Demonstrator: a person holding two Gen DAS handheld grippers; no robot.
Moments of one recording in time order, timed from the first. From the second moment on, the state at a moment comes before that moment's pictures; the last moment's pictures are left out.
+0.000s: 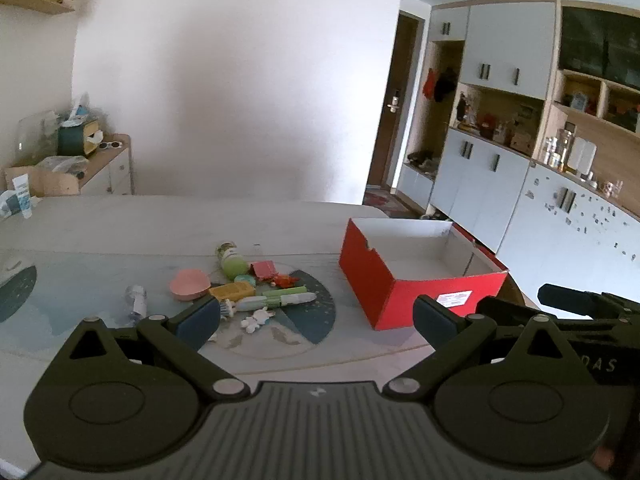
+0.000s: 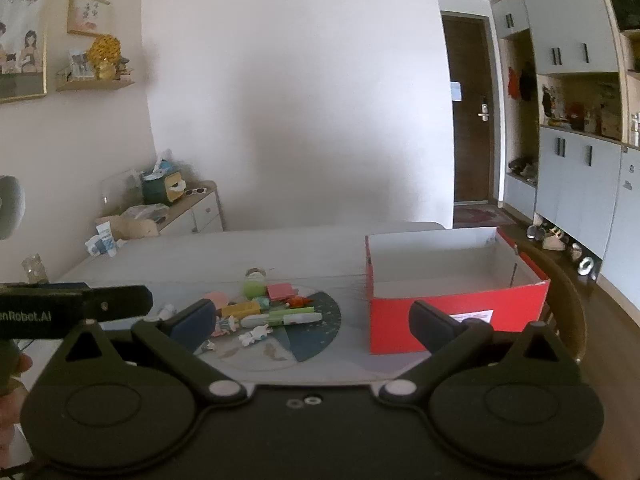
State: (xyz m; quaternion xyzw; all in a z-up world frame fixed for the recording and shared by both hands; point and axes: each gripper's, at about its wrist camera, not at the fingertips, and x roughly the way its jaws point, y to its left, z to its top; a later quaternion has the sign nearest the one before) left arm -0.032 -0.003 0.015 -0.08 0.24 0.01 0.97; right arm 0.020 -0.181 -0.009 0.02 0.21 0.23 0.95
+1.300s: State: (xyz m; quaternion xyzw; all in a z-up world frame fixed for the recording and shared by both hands) left arm 0.137 0.224 -0.106 -0.10 0.36 0.13 0.92; right arm 0.161 0.012 -0.111 -0.09 0.35 0.30 0.88
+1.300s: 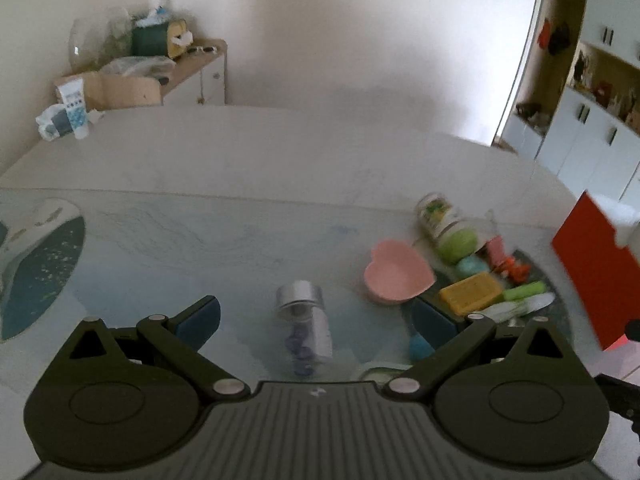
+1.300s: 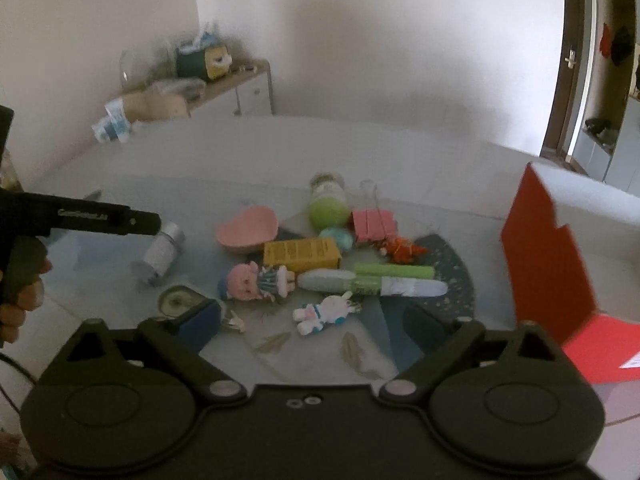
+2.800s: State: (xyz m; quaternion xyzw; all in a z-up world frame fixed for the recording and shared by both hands) left arm 0.160 0.254 -0.150 -0.13 0.42 0.06 0.90; right arm 0.192 0.037 -0.142 -0.09 0.41 0.28 0.86
